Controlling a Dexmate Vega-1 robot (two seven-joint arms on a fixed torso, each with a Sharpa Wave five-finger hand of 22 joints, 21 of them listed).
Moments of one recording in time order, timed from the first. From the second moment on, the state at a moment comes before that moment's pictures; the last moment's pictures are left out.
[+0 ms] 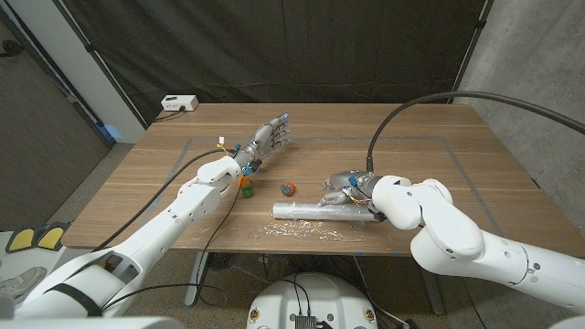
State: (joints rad) left arm 0.72 0.51 0.51 -1.32 -0.64 -0.15 -0.26; left_hand 0.28 0.10 0.31 0.05 0.18 -0.06 -0.21 0.20 0.19 -0.07 -0.06 0.21 0.19 -0.02 0.02 0.20 0.19 0.04 0.15 0.23 0.20; right arm -0.77 -0.96 -1.00 -2.55 -0.92 -0.93 0.72; right_hand 0.50 0.09 0.49 -0.20 0.22 0.26 -0.02 0.20 0.18 0.32 0.03 0.23 0.19 0.28 0.00 0.19 0.18 0.22 0.09 0.31 0.20
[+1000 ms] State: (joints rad) left arm 0.67 0.50 0.53 -1.28 -0.63 -0.14 -0.31; left_hand 0.28 0.10 0.31 0.05 0.18 -0.06 -0.21 0.20 0.19 -0.07 -0.06 0.21 0.19 -0.02 0.02 0.20 0.19 0.04 0.15 0.23 0.20; right arm -1.03 -0.71 -0.89 -2.35 -1.35 -0.73 0.78; right_hand 0.82 0.05 0.54 -0.19 0.18 0.34 -0.06 0.21 0.18 0.38 -0.02 0.24 0.19 0.31 -0.04 0.19 0.17 0.26 0.02 0.31 0.20
